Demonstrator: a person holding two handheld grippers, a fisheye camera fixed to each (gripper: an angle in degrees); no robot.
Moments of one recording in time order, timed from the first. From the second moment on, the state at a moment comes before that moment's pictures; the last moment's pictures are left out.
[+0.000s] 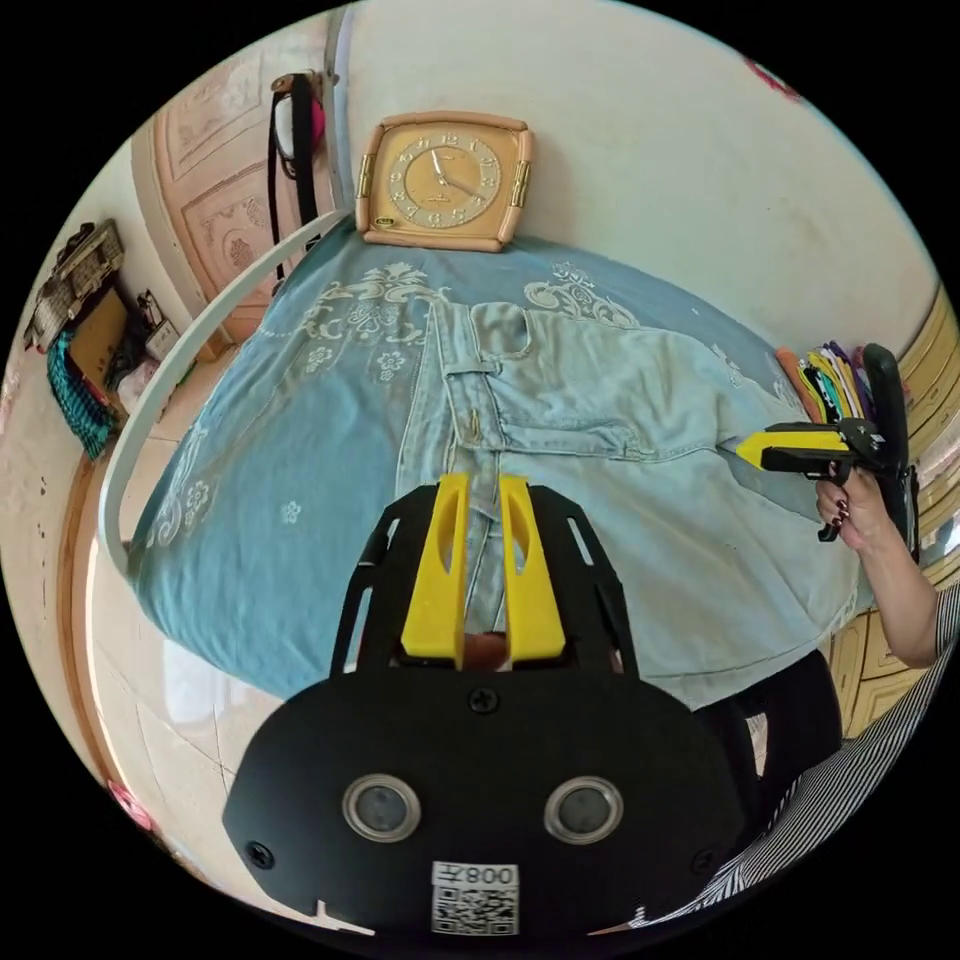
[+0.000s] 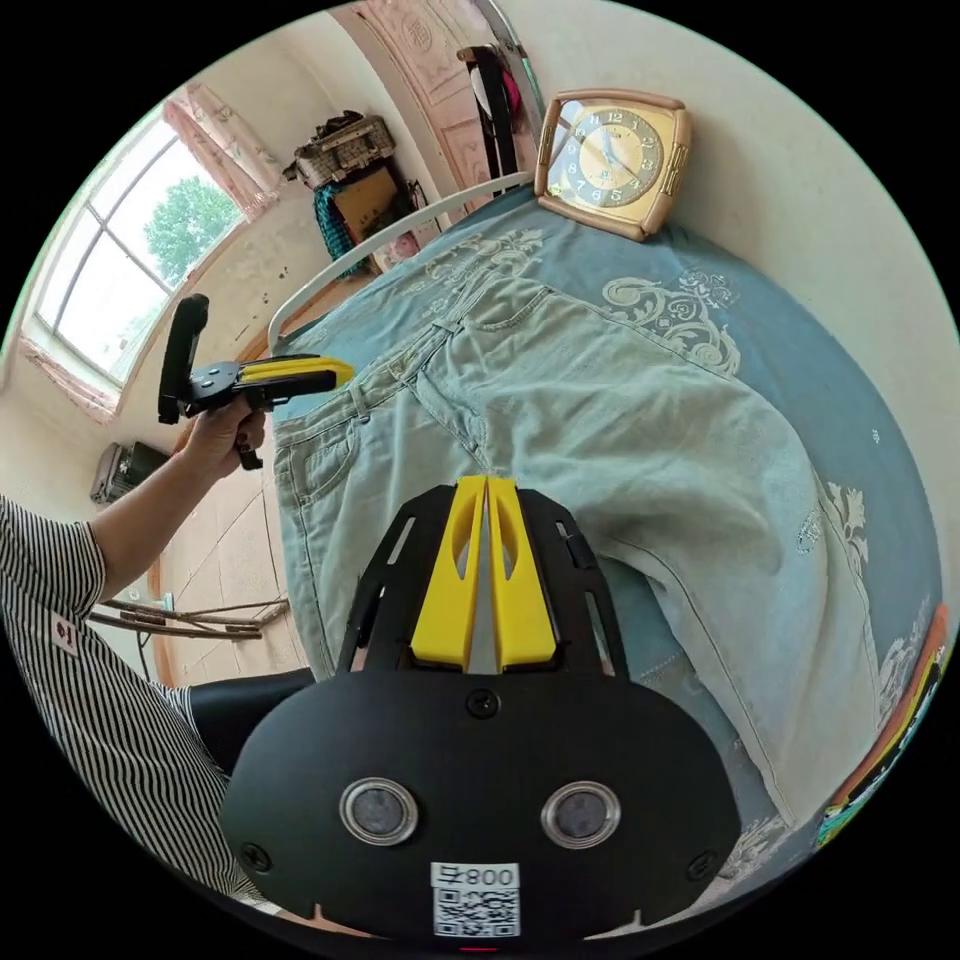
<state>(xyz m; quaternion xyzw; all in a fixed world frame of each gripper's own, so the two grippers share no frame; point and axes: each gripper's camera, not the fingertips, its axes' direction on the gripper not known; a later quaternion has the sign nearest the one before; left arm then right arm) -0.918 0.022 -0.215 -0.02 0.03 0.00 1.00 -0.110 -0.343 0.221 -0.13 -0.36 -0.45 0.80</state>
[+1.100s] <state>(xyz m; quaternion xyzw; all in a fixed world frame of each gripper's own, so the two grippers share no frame) -0.674 -0.050 -0.161 0.01 0.19 0.14 0.97 0.088 -0.293 0.305 -0.18 -0.21 -0.40 0.87</state>
